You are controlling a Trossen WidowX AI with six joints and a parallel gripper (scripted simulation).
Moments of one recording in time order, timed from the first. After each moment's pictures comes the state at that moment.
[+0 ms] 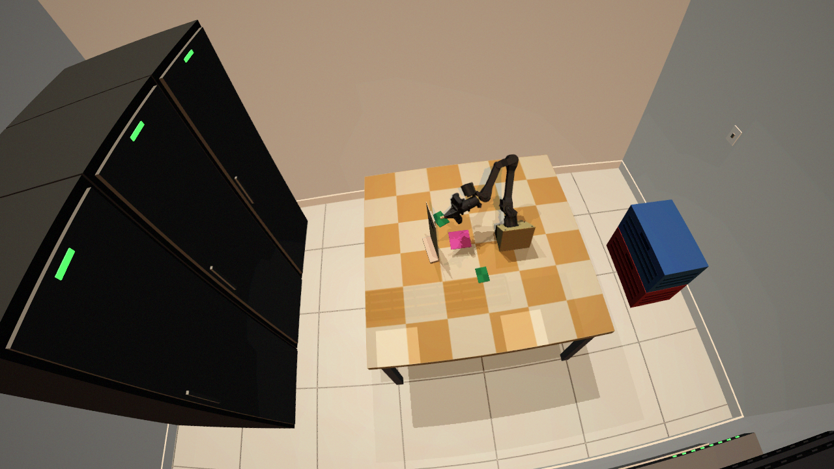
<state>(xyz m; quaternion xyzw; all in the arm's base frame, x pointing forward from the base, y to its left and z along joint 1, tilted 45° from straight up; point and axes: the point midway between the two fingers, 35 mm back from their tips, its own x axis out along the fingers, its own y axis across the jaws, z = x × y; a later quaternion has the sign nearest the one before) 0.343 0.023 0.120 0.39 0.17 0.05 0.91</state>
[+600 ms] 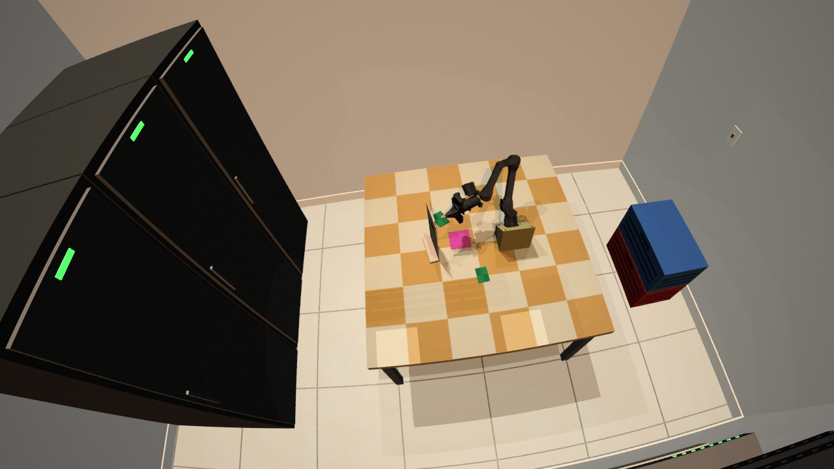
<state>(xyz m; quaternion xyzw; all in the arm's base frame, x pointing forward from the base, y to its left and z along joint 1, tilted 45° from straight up) 0.337 0.021 0.122 0.39 0.17 0.05 0.91</state>
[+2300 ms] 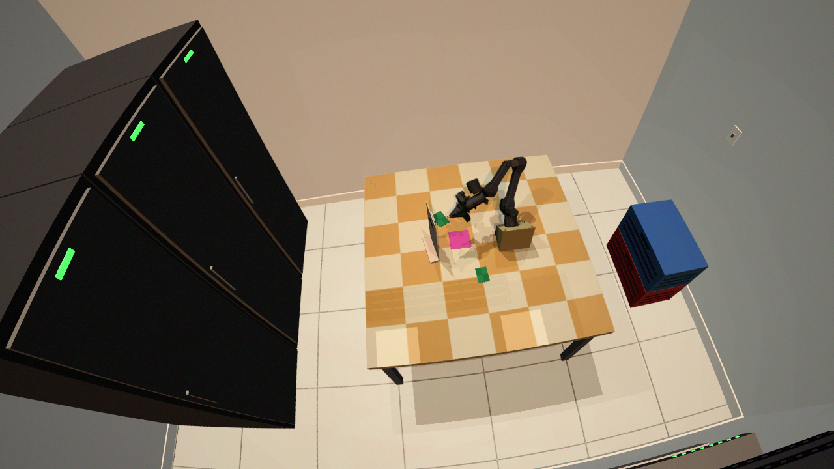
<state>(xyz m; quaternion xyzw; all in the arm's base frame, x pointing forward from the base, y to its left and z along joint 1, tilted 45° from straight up) 0.318 0.052 0.126 0.41 0.19 -0.04 0.89</state>
